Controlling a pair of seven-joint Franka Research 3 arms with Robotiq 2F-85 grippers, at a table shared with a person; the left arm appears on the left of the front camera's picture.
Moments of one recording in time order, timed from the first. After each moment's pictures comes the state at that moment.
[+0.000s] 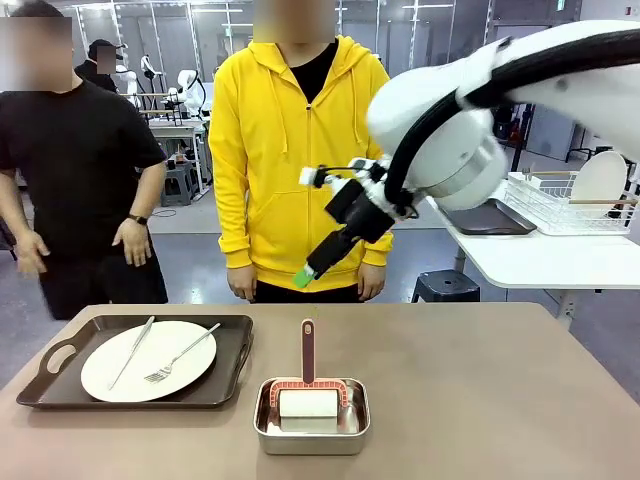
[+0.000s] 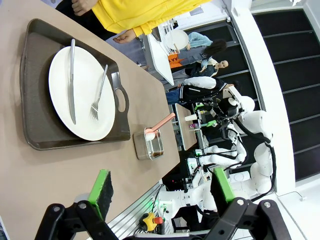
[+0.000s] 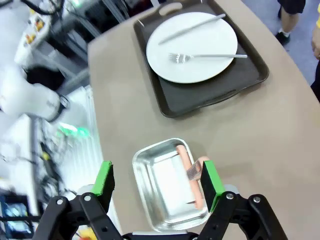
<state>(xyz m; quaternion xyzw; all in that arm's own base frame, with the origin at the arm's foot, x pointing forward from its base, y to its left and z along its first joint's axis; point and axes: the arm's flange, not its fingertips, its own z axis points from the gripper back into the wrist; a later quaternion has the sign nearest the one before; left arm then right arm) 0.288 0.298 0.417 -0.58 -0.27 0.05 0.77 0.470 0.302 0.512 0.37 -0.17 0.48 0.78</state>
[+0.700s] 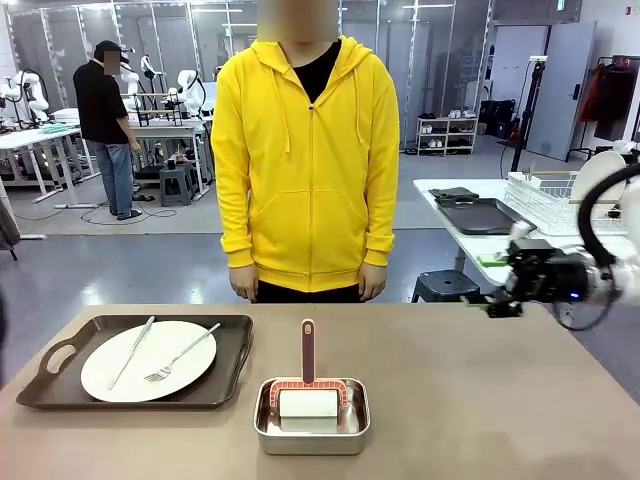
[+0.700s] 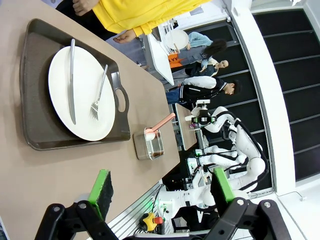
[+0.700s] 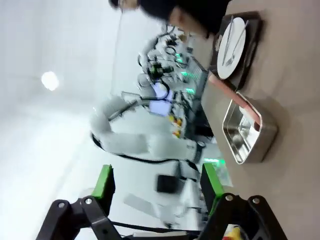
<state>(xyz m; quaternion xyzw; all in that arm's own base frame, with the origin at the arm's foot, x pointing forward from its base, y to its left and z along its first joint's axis) 0.288 0.298 0.417 -0.58 -0.27 0.05 0.77 0.482 -0.007 0.381 0.73 -0.01 0.09 0.68</state>
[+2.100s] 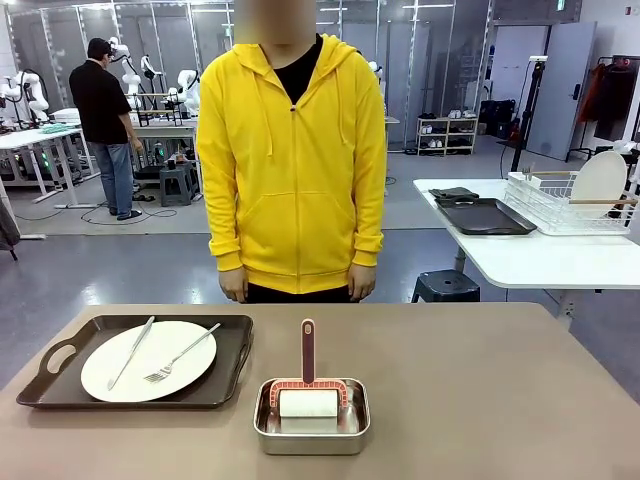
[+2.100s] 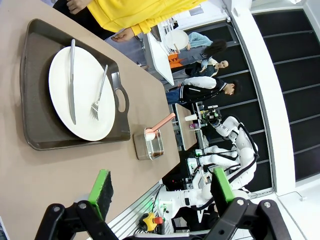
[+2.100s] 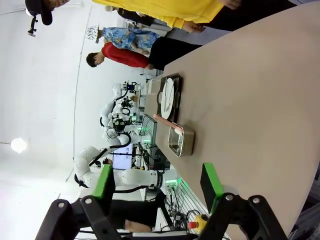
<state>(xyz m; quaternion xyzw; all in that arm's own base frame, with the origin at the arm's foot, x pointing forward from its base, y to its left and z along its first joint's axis) 0.288 0.298 0.417 -0.58 -0.27 0.05 0.77 0.471 -0.326 0.447 0.64 -0.13 -0.03 0.76</state>
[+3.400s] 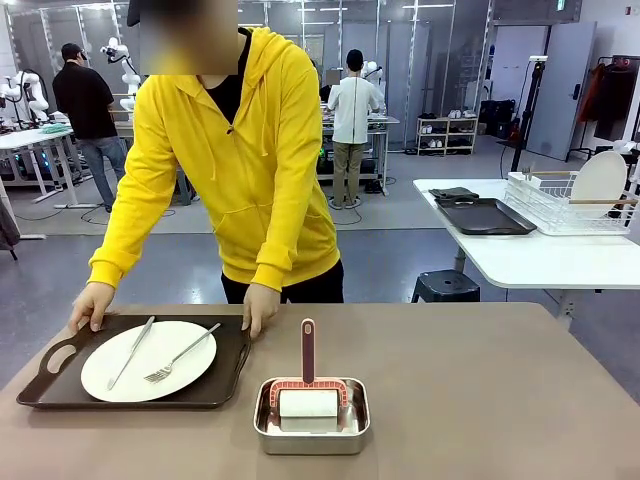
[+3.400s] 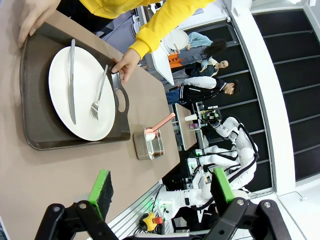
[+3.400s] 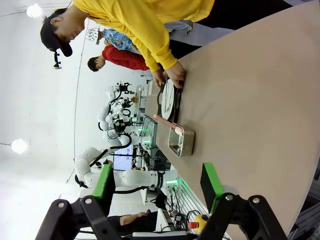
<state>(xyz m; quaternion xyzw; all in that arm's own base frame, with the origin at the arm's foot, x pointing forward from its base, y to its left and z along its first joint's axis) 0.288 0.298 0.417 -0.58 -0.27 0.05 0.77 0.469 -0.329 0.446 0.64 -0.13 -0.03 0.76</state>
